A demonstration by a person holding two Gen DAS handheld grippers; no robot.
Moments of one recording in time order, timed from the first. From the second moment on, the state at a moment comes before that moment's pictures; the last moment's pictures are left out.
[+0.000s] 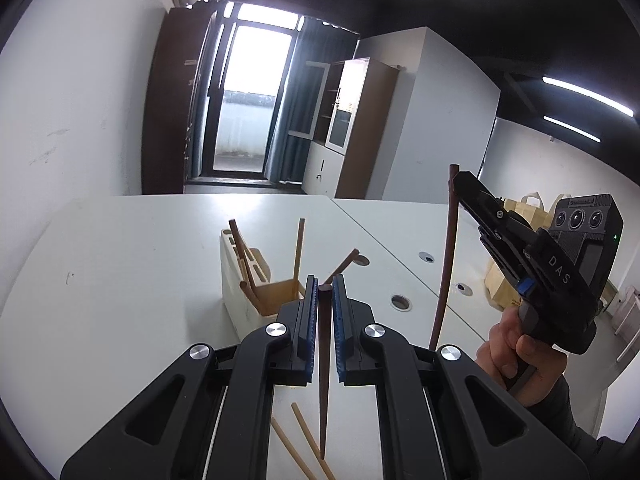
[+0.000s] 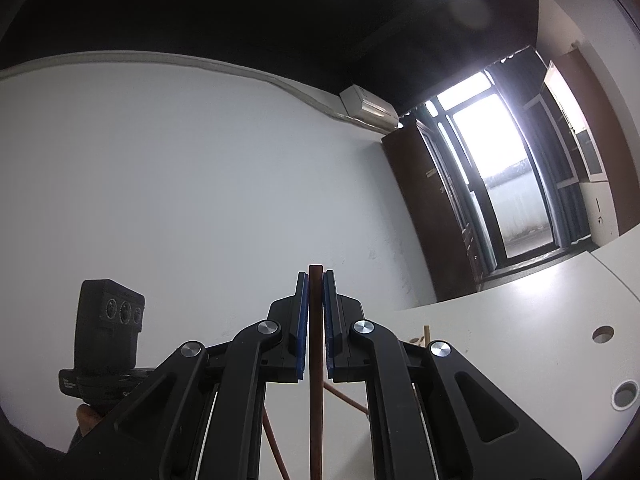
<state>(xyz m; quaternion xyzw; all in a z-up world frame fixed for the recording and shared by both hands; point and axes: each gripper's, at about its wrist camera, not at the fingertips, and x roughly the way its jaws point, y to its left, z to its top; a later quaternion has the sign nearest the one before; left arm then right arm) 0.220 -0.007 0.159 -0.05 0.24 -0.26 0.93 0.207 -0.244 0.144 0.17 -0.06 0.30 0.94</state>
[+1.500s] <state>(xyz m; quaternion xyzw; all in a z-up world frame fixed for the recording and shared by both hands) 0.332 -0.052 0.215 -0.01 0.14 -0.20 0.97 0.279 -0.214 0.126 0.06 -0.24 0.06 0.97</state>
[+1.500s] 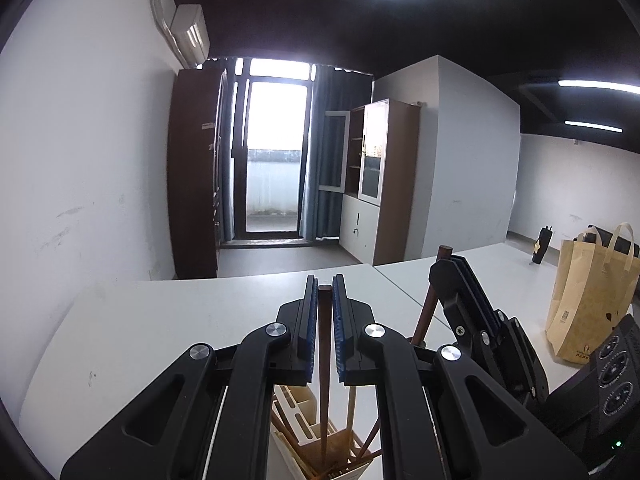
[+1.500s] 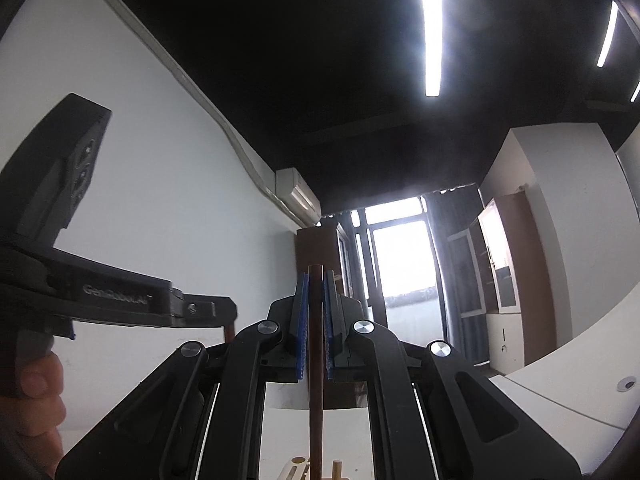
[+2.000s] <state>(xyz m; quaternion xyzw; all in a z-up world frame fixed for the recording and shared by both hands) 0.344 -0.049 0.183 0.00 0.19 -0.18 0.96 0.291 -0.219 0.095 0.04 -0.18 0.07 0.98</state>
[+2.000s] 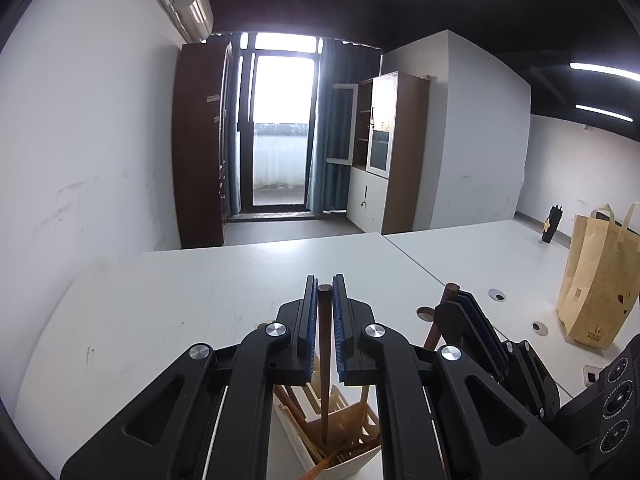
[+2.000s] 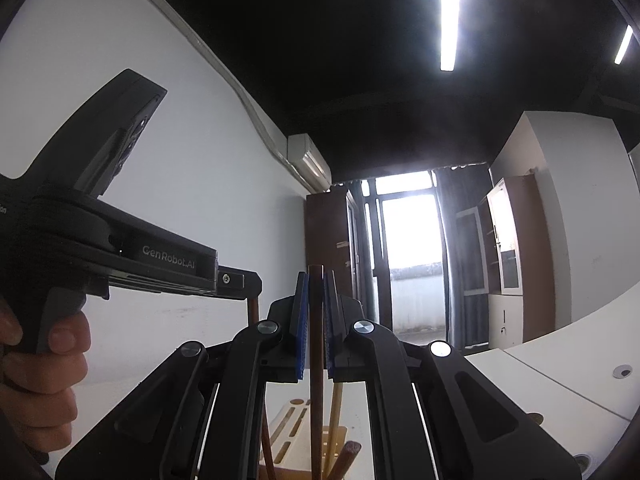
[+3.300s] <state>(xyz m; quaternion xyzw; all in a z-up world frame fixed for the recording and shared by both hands) 0.243 0.025 0.104 -0.04 0.31 -0.13 0.94 0.237 -0.253 0.046 0.14 0.13 0.11 0.98</state>
